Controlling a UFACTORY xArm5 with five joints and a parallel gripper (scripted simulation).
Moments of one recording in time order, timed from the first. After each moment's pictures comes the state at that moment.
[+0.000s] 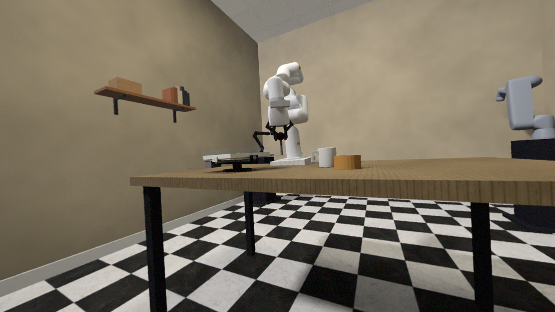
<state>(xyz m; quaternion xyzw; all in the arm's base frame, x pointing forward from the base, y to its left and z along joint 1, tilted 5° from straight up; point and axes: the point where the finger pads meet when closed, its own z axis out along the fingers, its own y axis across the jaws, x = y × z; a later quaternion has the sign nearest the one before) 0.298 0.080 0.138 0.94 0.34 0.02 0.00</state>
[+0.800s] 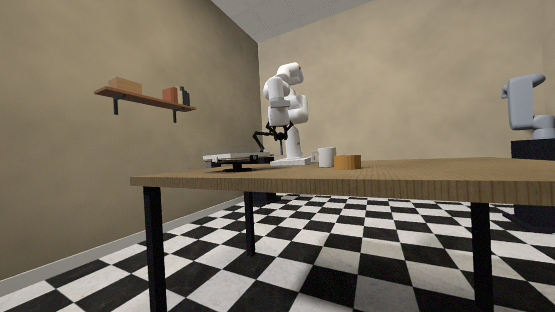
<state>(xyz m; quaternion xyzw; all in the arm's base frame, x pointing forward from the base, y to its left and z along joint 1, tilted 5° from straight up) 0.297 0.080 0.137 0.94 0.34 0.03 0.00</state>
